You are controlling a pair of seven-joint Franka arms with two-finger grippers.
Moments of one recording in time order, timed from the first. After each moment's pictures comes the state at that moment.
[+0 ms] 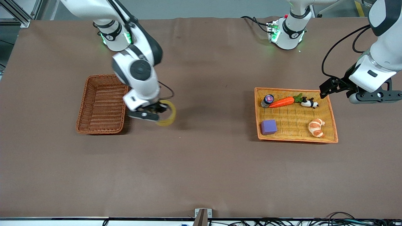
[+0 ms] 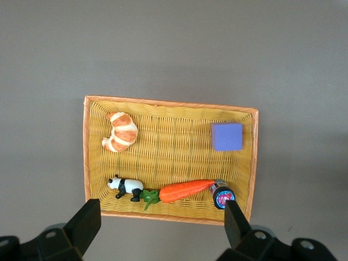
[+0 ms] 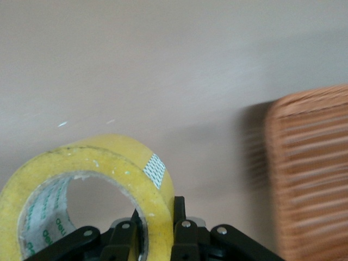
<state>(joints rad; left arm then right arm) -0.04 -0.01 -0.09 -1.74 0.00 1.77 -0.14 0.19 0.27 0.33 -1.87 -0.27 2.07 0.78</state>
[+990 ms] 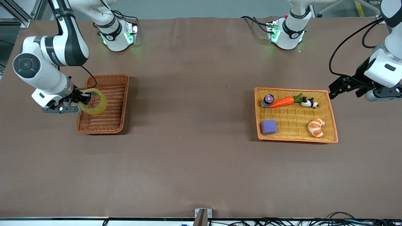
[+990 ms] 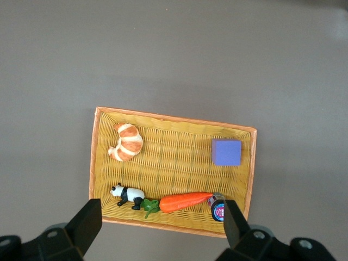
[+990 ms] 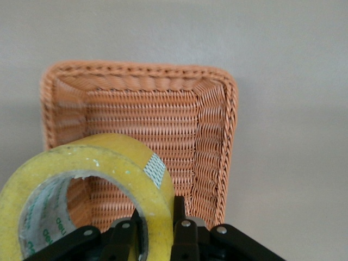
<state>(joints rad) -0.02 -0.02 -0.09 -1.68 0.00 1.77 -0.18 0.14 -0.01 -0.13 -2.27 -0.16 2.17 0.05</state>
